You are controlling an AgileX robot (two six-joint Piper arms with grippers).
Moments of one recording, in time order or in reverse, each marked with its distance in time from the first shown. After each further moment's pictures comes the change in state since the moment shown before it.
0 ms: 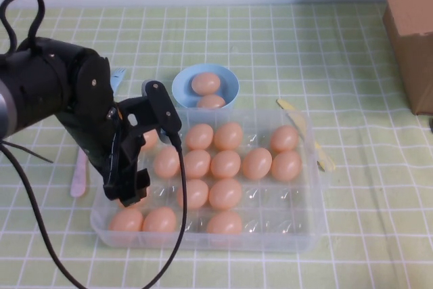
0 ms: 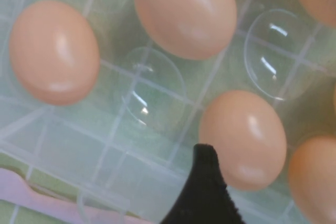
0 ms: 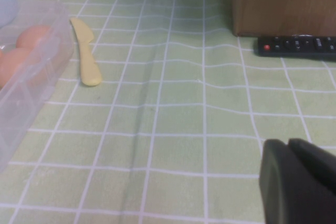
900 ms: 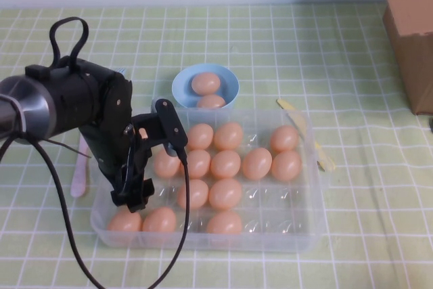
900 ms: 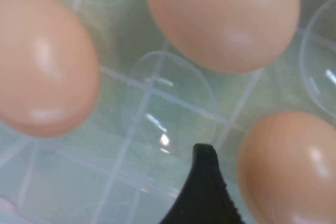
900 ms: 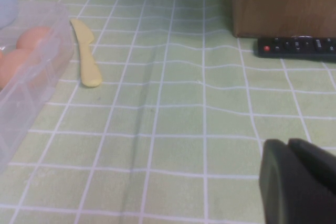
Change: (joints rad) right arm 0.000 -0.002 0.000 0.000 0.000 0.000; left arm -0.010 0.126 -0.002 0.082 -0.072 -0.040
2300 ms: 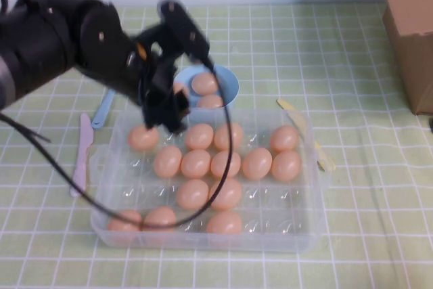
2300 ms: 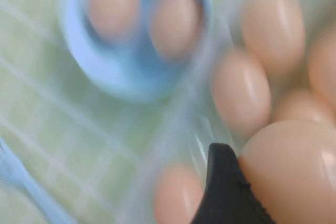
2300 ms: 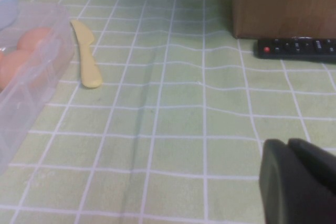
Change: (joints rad) right arm 0.000 -0.003 0.000 0.000 0.000 0.000; left arm -0.047 -0.139 -0.175 -0.119 -0.098 -0.083
